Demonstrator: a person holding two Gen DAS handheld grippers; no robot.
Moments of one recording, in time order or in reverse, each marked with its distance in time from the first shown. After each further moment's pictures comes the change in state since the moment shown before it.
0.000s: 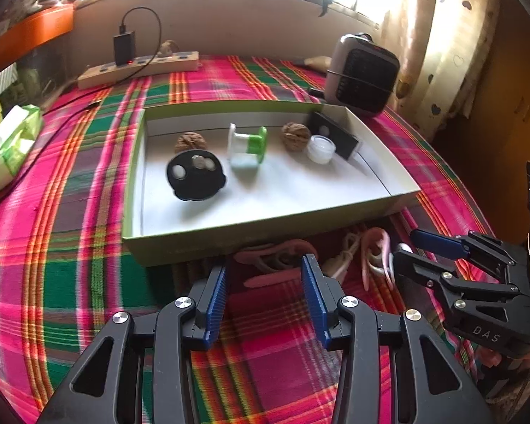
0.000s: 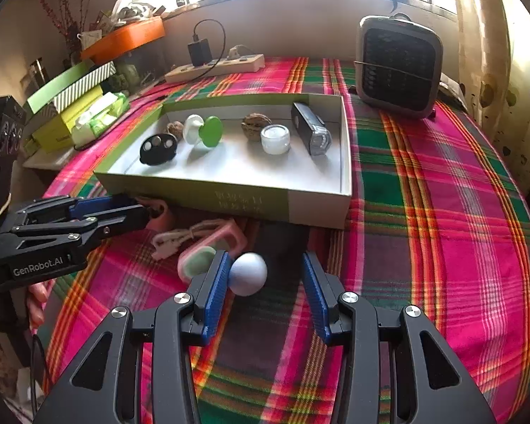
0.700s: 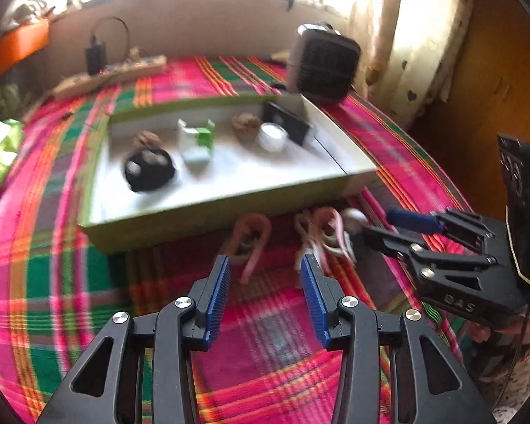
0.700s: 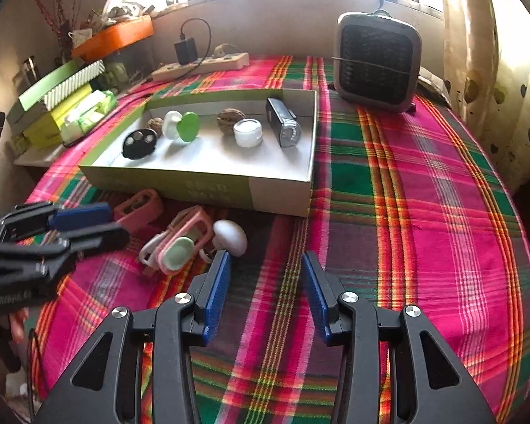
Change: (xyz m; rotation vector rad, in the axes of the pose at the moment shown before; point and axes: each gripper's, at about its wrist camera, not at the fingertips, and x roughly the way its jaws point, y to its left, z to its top) left arm -0.014 -0.027 -0.010 0.059 -0.012 -0.029; right arm -0.008 -0.019 -0.006 0.010 -0.004 -0.023
